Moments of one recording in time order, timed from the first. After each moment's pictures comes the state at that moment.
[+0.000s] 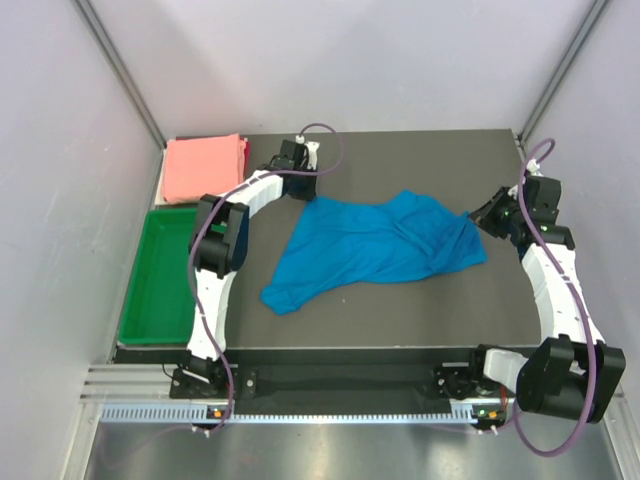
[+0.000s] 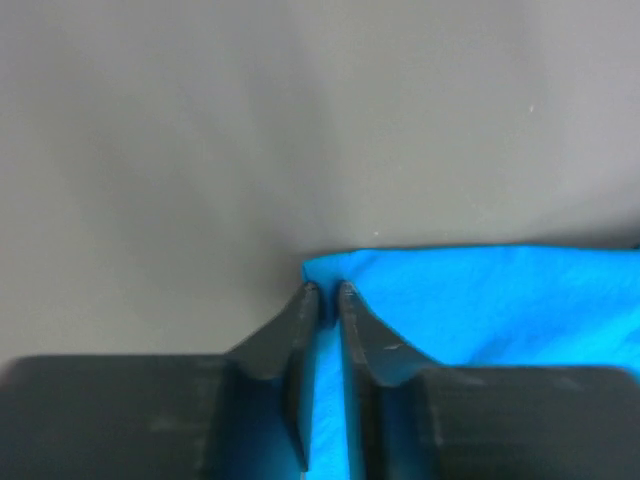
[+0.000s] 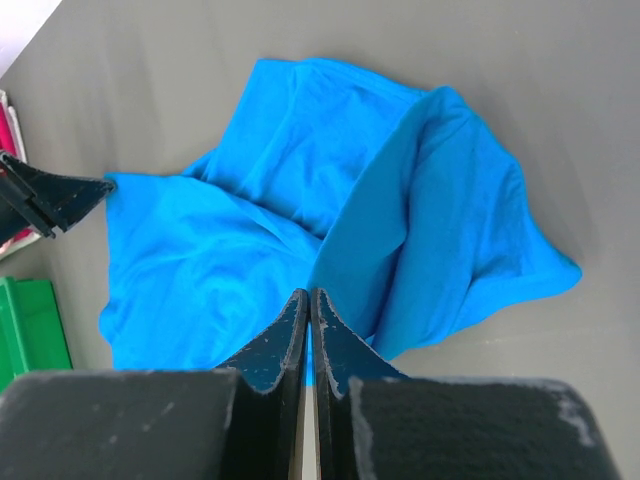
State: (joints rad) left arm -0.35 2.30 1.80 -0.34 0.17 -0.11; right arm -0.17 1.15 0.94 -0.46 -0.29 0.49
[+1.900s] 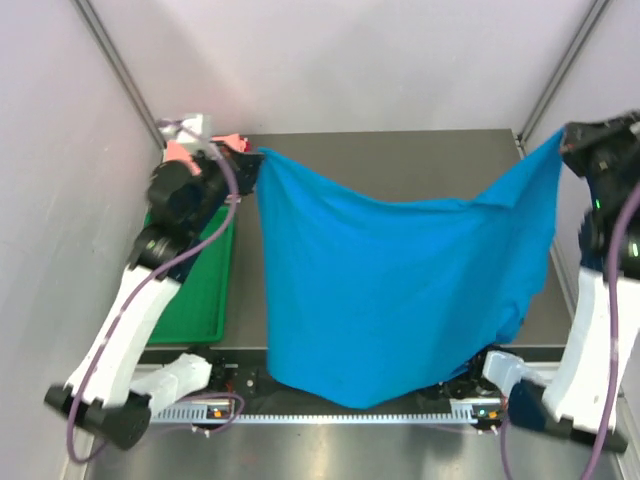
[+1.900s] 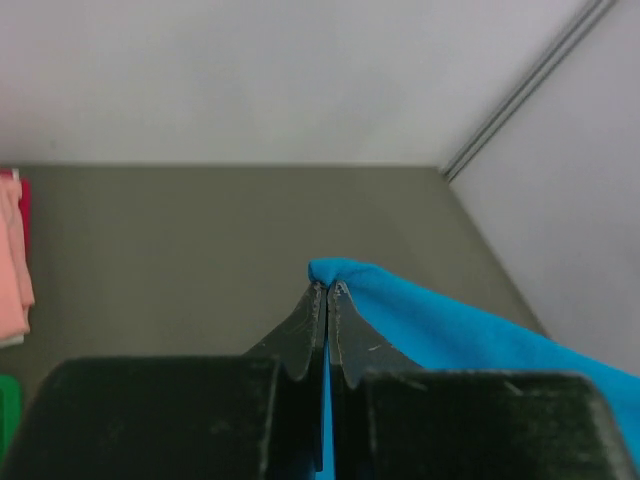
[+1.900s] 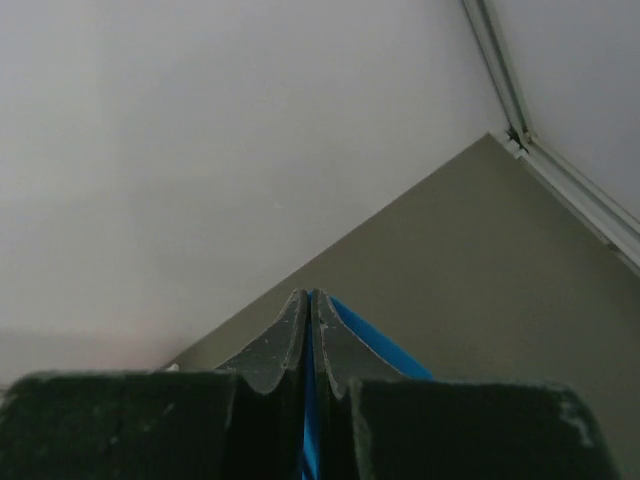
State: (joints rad) left arm -0.37 0.98 1.26 -0.21 0.06 -0.42; right arm -0.24 1.02 1.73 -0.73 0.01 0.62
